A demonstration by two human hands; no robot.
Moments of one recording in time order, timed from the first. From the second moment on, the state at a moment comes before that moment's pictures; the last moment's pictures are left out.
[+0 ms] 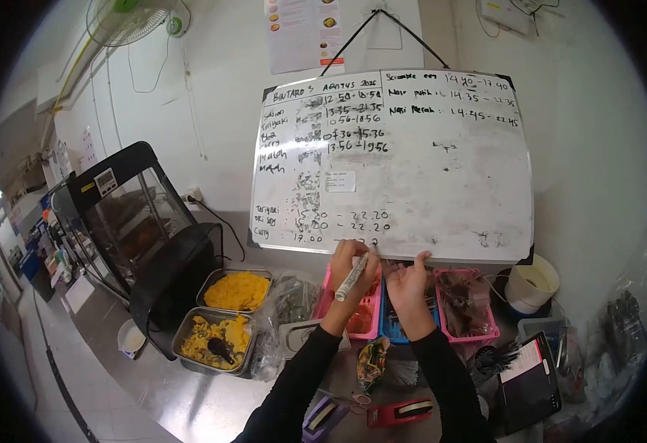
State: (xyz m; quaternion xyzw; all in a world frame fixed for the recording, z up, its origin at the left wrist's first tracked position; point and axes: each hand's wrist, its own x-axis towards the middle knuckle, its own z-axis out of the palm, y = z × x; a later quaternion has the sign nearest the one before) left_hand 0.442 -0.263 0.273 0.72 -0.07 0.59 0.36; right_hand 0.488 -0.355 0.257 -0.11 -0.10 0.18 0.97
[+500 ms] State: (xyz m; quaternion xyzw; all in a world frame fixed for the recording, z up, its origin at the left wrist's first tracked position) left_hand 0.434 -0.262 0.276 0.71 -0.09 0.60 0.36; right_hand 0.499 -0.351 0.247 -0.12 -0.12 0.19 0.97
